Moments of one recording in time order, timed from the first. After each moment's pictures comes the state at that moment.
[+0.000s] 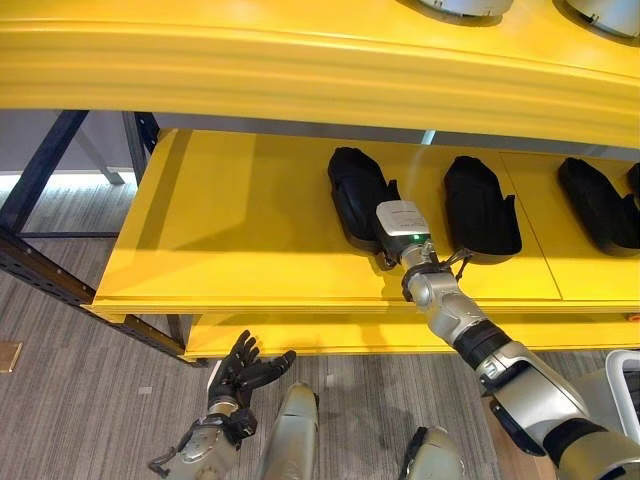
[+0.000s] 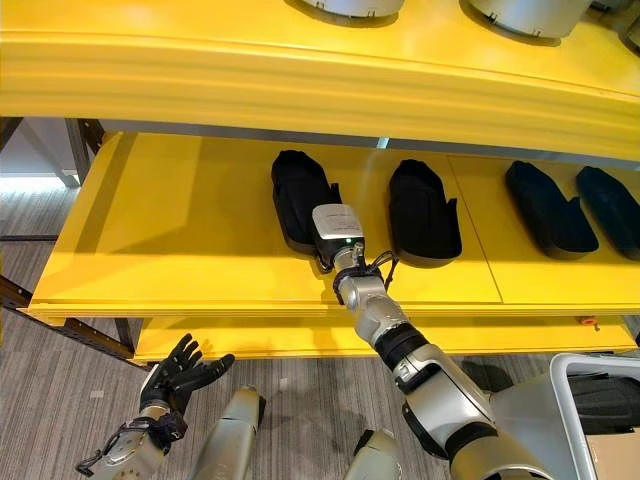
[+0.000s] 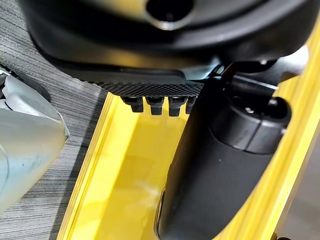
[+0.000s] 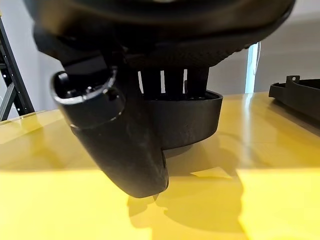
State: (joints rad) left arm 0.22 0.38 -0.18 0.19 -0.72 -0.03 0.19; right arm -0.81 -0.28 0.57 0.70 -0.75 0.16 -0.22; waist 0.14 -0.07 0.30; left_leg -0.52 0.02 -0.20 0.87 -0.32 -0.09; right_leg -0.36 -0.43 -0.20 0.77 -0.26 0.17
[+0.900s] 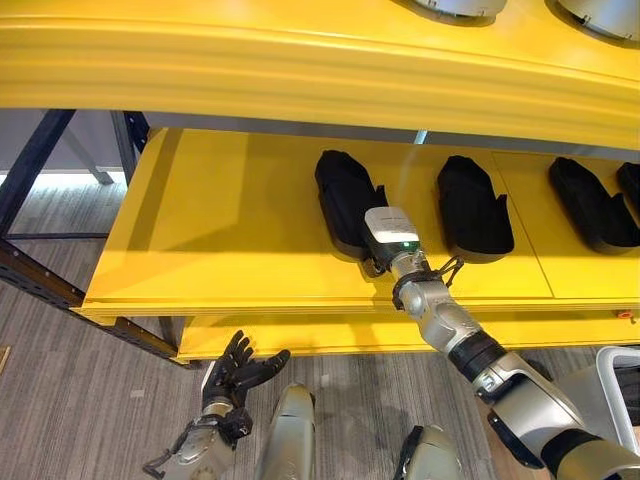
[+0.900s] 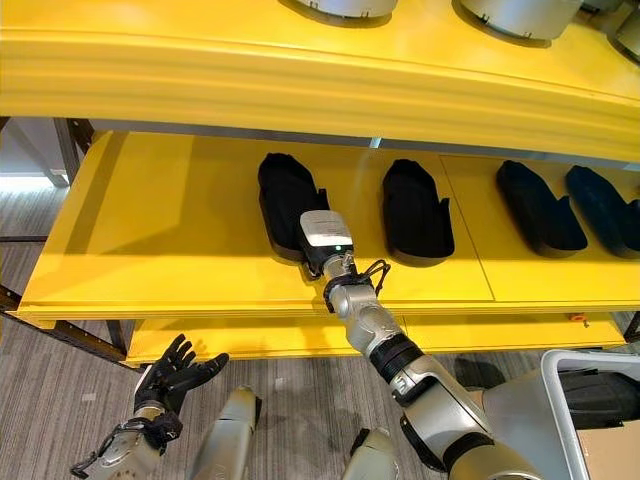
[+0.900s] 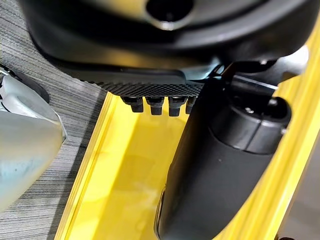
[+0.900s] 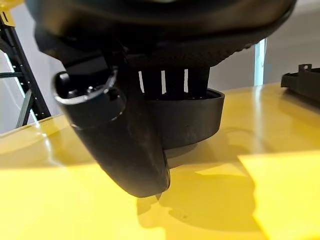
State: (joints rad) left arm 0.22 0.38 -0.15 0.19 -0.72 -0.03 0.19; right arm -0.75 -0.24 0.58 0.59 -0.74 0.16 -0.20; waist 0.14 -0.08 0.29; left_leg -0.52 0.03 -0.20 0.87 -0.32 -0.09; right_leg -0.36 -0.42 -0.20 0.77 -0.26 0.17
